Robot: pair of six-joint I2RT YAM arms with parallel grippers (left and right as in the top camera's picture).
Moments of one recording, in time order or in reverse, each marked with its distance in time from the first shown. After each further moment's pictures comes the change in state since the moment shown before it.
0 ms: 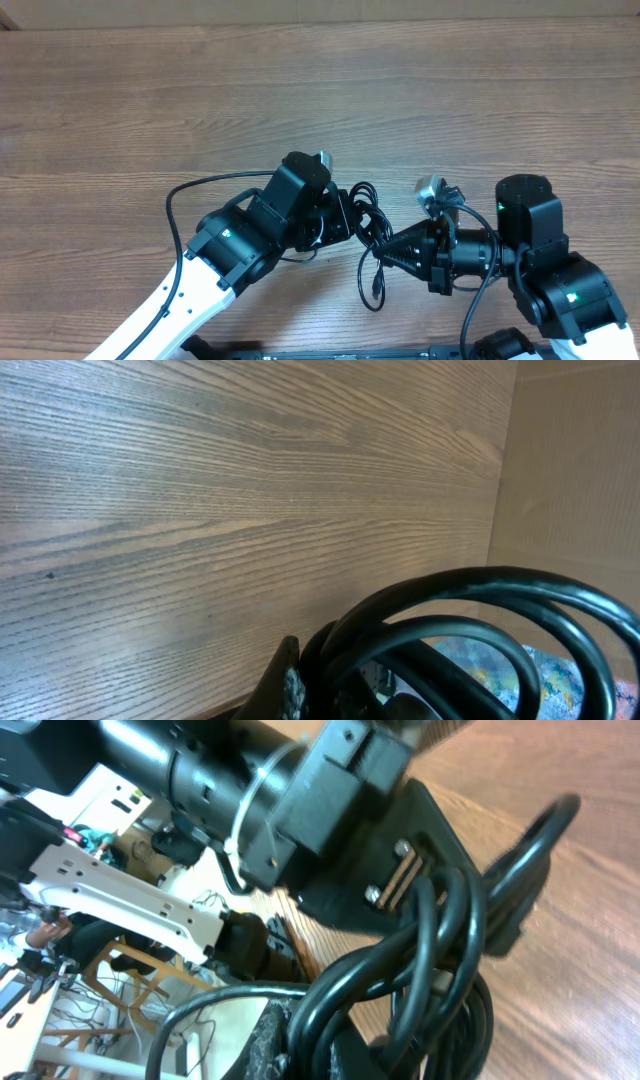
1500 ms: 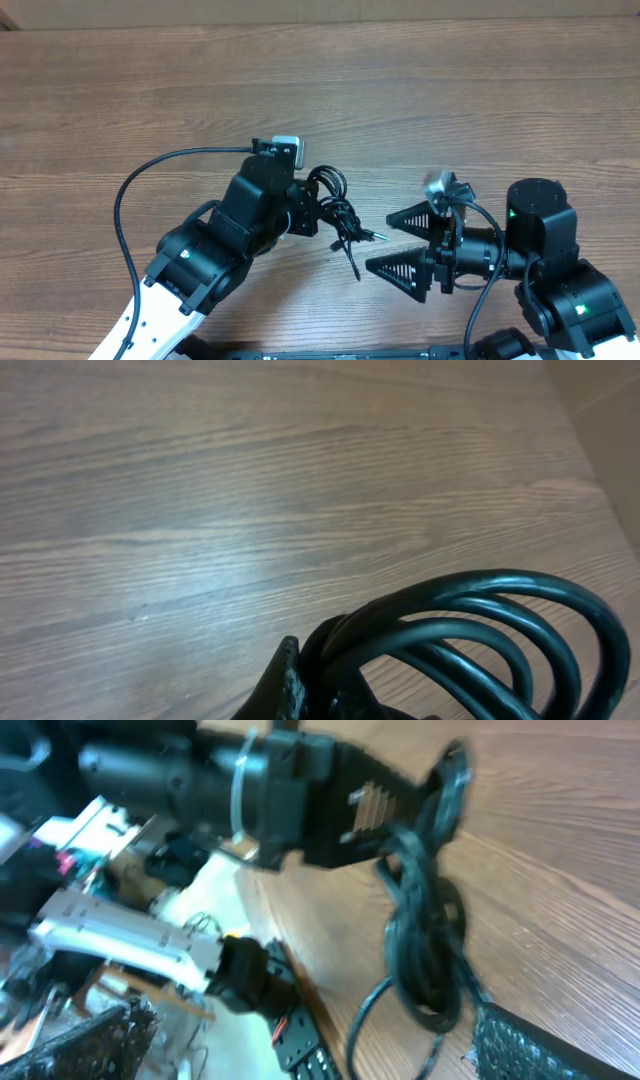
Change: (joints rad) left arm 0.079 -0.143 -0.029 0.017 -0.261 0.506; right arm 0.003 -0.035 0.013 0.050 0.037 0.083
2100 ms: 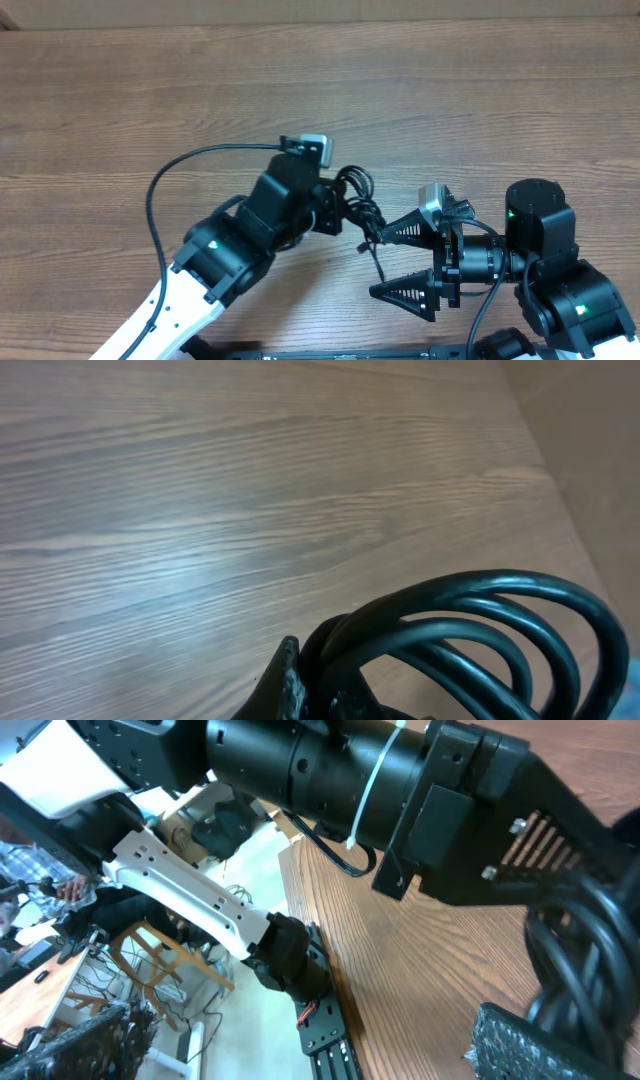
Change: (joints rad) left arm -0.085 0.074 -0.002 0.118 0.034 -0.057; right arm 0.001 0.000 0.000 -0.021 -0.153 -0.138
